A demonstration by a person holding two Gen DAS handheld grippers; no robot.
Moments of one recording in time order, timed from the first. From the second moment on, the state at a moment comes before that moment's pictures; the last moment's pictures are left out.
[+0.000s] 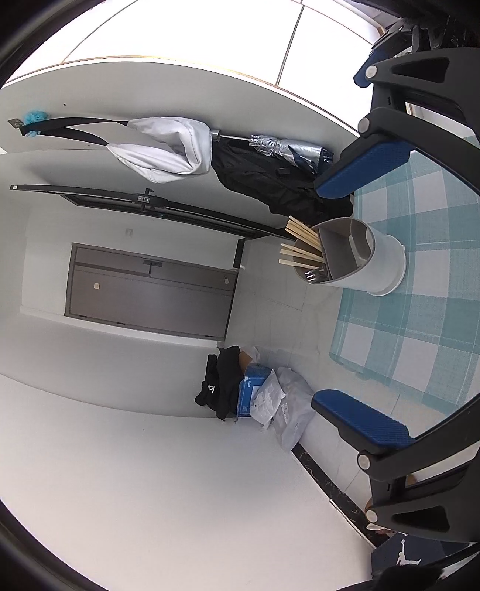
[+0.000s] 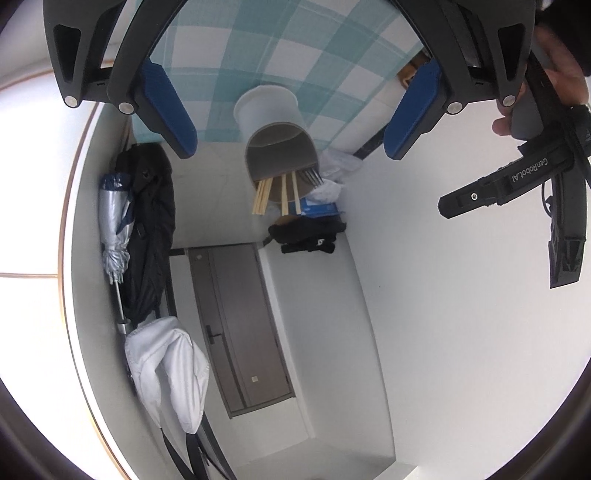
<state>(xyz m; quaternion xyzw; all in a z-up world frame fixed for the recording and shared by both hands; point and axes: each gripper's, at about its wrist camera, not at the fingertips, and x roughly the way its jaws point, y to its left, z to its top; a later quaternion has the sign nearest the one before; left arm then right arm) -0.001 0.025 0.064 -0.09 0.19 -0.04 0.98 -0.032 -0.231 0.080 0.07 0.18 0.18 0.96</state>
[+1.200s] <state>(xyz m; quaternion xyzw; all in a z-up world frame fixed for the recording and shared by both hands) 0.004 0.019 0.023 -0.08 0.21 -0.03 0.97 -0.039 -0.232 0.041 0.05 0.21 0.14 0.97</state>
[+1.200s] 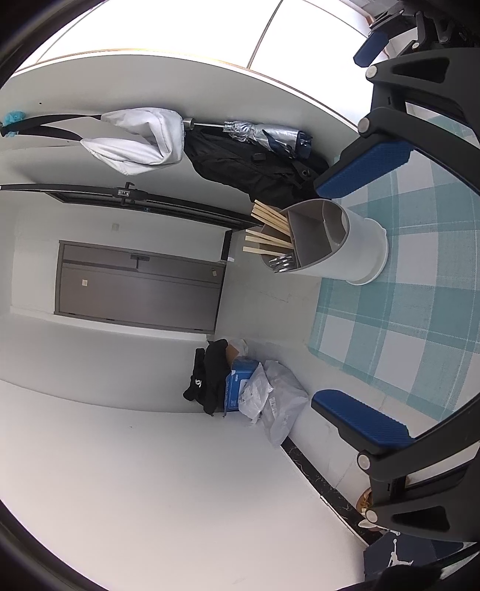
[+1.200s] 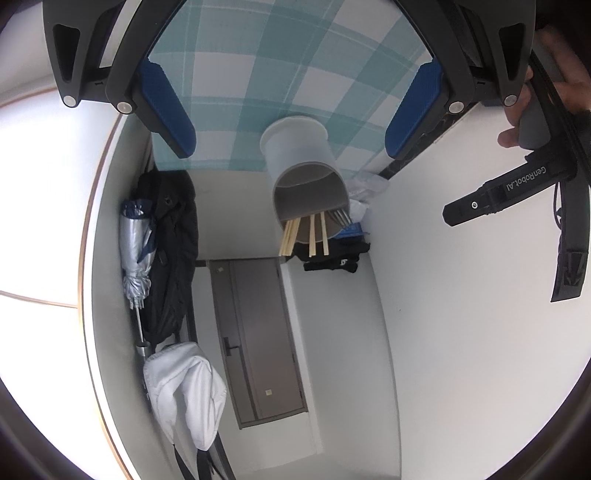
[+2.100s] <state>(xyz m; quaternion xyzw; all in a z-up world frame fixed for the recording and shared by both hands) 0.004 0.019 0.023 -0.08 0.22 -0.03 0.97 -0.039 -0.234 0.040 0.04 0.21 0.14 0.97</state>
